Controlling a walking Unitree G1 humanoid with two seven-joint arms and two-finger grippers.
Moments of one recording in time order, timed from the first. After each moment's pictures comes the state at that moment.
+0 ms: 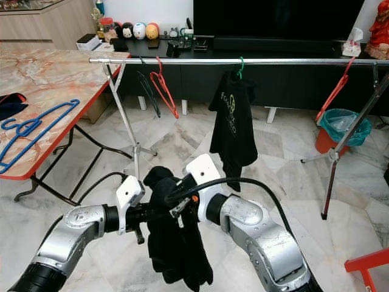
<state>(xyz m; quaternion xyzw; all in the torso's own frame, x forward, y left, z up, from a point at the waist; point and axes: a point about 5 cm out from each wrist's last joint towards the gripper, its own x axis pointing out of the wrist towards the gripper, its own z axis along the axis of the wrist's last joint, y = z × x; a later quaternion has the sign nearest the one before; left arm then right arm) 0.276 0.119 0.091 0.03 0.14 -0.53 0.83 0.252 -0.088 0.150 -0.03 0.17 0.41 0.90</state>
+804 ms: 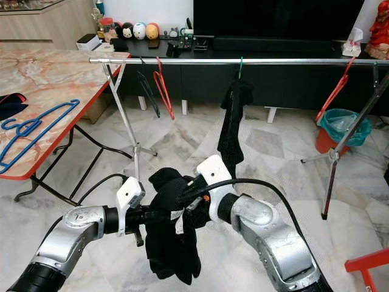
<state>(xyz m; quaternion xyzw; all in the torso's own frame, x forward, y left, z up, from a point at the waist) 0.275 0.119 0.090 0.03 0.15 -0.54 0.83 0.258 -0.117 0.142 -0.09 0.17 0.38 0.90</state>
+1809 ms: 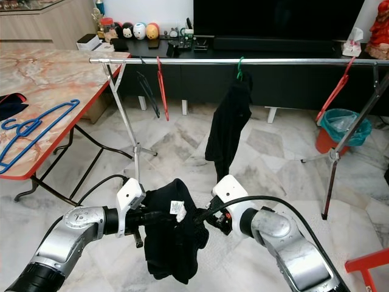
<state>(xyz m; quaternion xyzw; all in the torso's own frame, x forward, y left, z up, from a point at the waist) 0.274 0.118 0.089 0.04 0.15 -0.54 0.83 0.250 -0.144 0.105 -0.12 0.24 0.37 0.89</state>
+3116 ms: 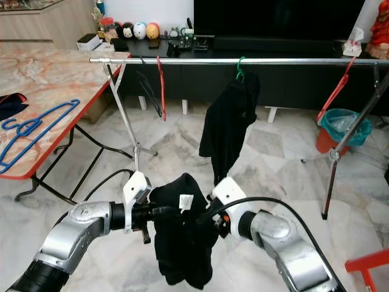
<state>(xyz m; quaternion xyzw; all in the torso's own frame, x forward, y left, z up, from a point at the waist) 0.272 0.100 0.108 0.00 0.13 -0.57 0.81 0.249 -0.147 0.111 -0.12 0.22 0.39 0.89</state>
